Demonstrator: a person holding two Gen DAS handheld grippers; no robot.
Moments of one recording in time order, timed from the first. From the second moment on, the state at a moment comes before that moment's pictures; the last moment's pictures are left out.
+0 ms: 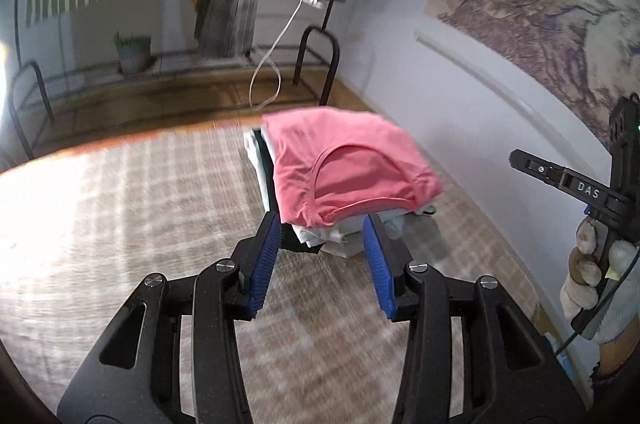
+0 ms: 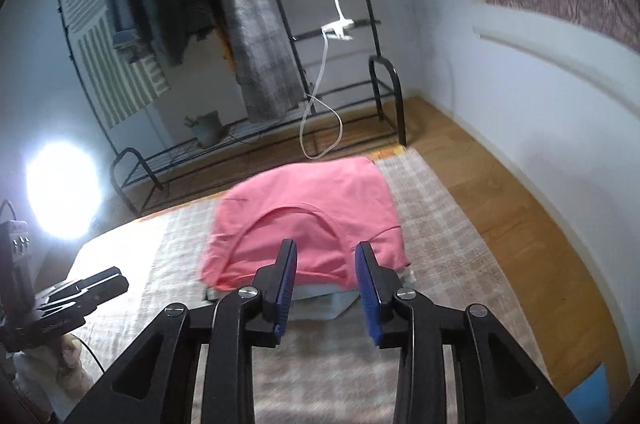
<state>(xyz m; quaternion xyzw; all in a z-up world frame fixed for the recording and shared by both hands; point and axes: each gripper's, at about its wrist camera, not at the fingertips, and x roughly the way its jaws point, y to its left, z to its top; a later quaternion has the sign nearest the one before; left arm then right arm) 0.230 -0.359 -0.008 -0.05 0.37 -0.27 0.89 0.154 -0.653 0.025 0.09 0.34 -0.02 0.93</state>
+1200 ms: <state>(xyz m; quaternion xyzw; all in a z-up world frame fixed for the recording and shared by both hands) -0.077 -0.197 0.148 0.00 0.18 -0.28 0.94 -0.120 -0.482 0.155 0.04 0.21 -0.02 0.98</state>
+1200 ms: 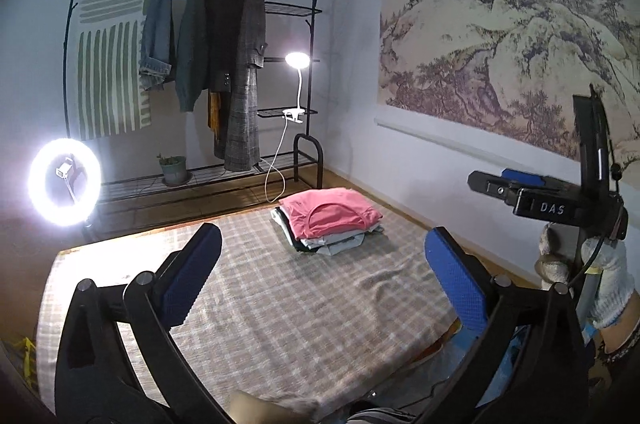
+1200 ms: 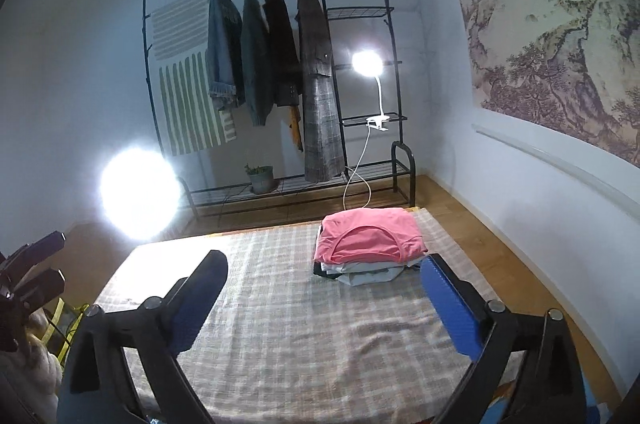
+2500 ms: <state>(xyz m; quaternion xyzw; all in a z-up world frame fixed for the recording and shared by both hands) -0.049 -0.163 0.099 0.01 0.22 -0.26 0.94 -0.132 -0.452 0.106 0.09 0.22 -0.10 0.97</state>
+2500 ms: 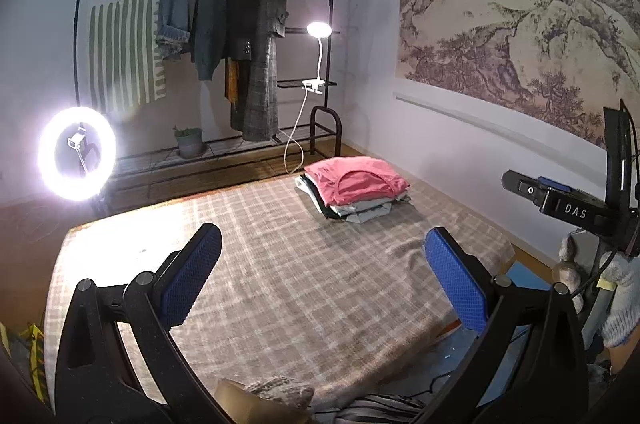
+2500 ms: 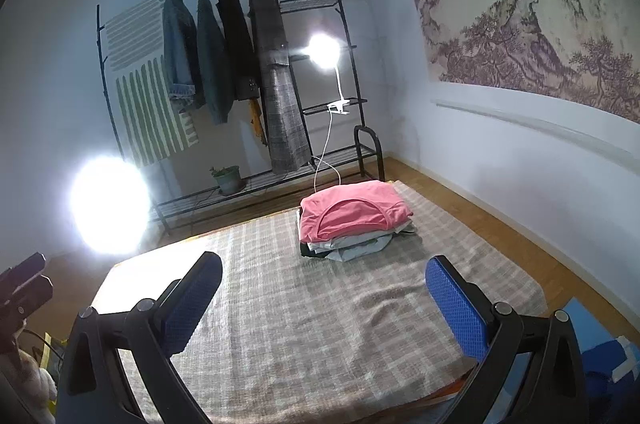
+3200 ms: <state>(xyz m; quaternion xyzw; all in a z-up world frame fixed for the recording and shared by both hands) -0.068 -0.199 0.076 0.01 0.26 -0.25 0.93 -0.148 -0.470 0.089 0.07 0.22 -0.08 0.97</state>
